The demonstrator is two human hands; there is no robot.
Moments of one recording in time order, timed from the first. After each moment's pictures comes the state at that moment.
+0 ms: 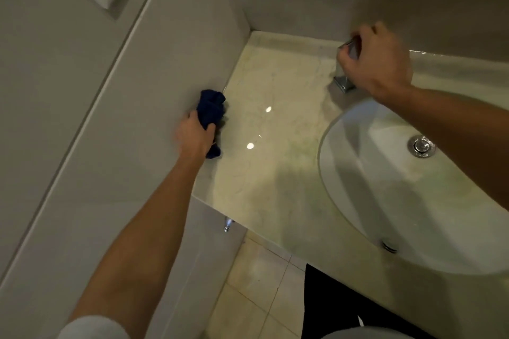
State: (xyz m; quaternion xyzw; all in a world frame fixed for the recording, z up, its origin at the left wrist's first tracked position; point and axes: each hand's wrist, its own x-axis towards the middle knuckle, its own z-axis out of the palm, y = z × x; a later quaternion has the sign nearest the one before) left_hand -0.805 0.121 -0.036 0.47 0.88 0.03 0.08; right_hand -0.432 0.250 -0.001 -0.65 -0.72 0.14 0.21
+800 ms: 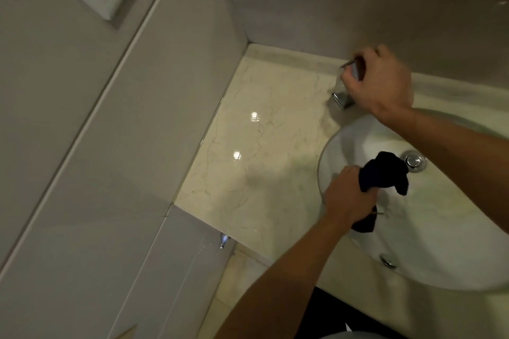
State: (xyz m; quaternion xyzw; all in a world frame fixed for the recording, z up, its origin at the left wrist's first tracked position) left_hand -0.501 0.067 -0.092 0.57 0.68 0.16 0.43; right_hand -0.436 0.250 0.000 -0.66 -0.71 0.13 0.22
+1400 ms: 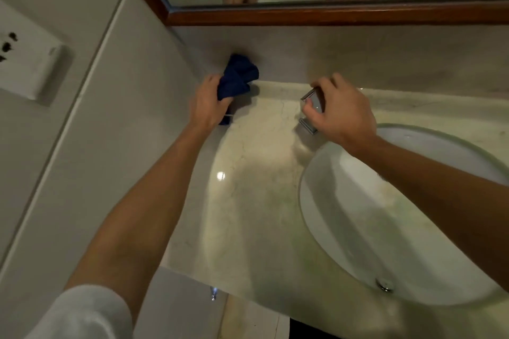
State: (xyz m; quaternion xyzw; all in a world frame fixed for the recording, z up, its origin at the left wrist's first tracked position) left_hand -0.735 0.329 -0.036 0.70 0.68 0.16 0.16; right_hand -0.433 0.255 -0.001 -0.66 -0.71 0.16 0.20
